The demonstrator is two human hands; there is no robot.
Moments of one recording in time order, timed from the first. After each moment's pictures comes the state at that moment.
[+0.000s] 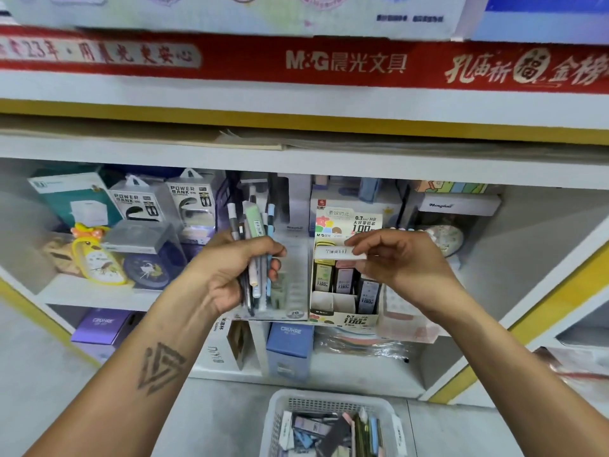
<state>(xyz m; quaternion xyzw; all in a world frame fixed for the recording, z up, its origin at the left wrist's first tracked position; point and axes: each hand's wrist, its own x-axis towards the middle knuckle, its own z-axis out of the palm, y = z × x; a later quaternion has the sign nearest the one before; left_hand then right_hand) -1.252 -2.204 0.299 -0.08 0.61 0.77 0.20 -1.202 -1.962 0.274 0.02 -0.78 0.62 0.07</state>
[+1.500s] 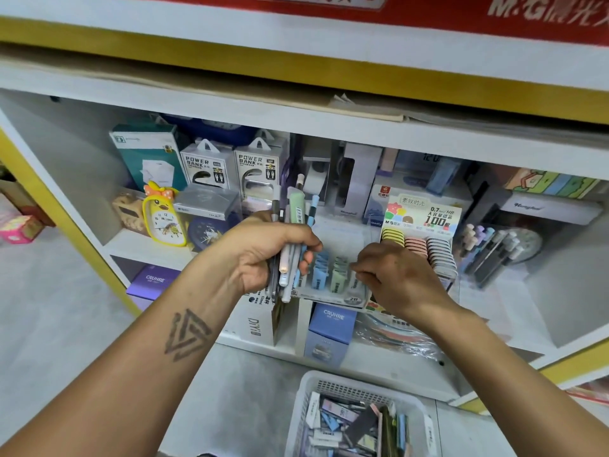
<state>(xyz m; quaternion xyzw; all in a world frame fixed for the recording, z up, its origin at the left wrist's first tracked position) -1.258 -2.267 0.287 -0.09 0.61 0.74 0.26 -1.235 -2.037 0.224 0.19 -0.97 0.10 0.09</state>
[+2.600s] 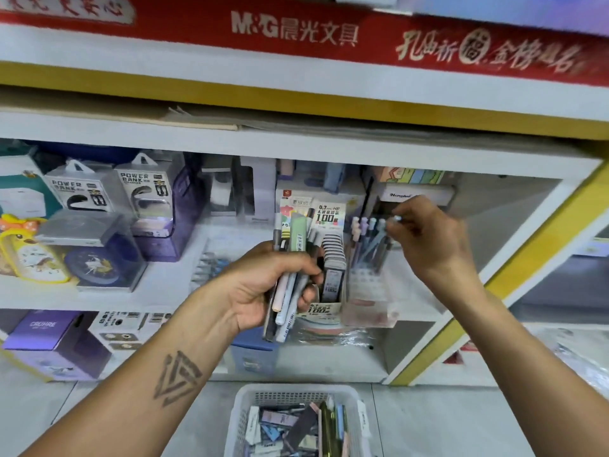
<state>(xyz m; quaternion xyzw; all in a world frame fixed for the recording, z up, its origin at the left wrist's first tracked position) -1.227 -2.143 0.275 0.04 0.56 0.73 0.39 -1.192 -1.886 0.273 -0.08 -0.92 0.24 0.31</state>
